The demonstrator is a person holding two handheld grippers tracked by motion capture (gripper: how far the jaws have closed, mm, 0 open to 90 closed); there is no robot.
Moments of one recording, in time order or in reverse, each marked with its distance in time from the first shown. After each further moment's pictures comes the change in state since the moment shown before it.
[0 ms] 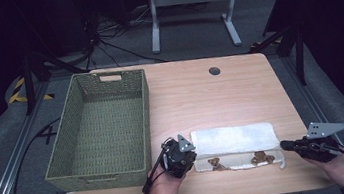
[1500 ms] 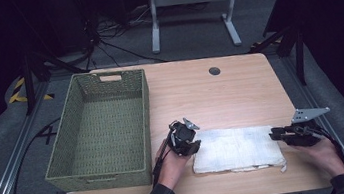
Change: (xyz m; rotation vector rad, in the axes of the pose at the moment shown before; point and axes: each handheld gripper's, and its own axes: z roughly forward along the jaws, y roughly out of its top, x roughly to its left) left arm 0.036 0.039 0.048 0.047 0.038 -0.033; right arm -0.032 0.024 0.036 0.032 0.003 0.062
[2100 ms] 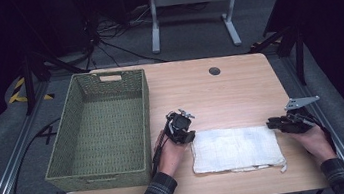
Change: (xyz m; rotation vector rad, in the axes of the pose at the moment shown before) left arm 0.031 0.011 0.025 0.053 0.046 -0.067; right arm -0.040 0.008 0.027 0.050 -0.055 0.053
